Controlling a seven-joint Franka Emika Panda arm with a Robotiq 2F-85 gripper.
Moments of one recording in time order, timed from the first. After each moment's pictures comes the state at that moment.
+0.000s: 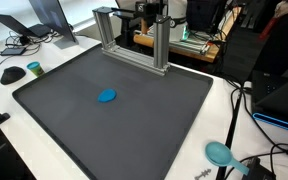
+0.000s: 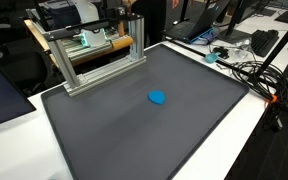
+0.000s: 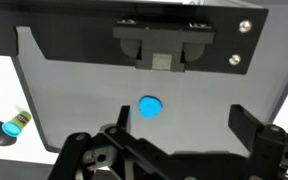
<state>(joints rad) 0.00 -0.67 0.10 -2.56 -0.09 2.09 0.09</state>
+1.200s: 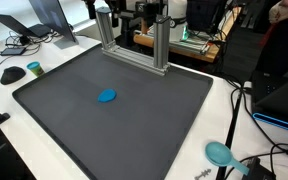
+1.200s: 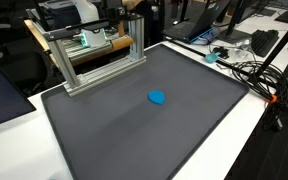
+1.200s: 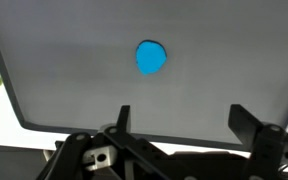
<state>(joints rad) -0.01 0.05 0.09 -1.97 -0.17 2.16 0.15</state>
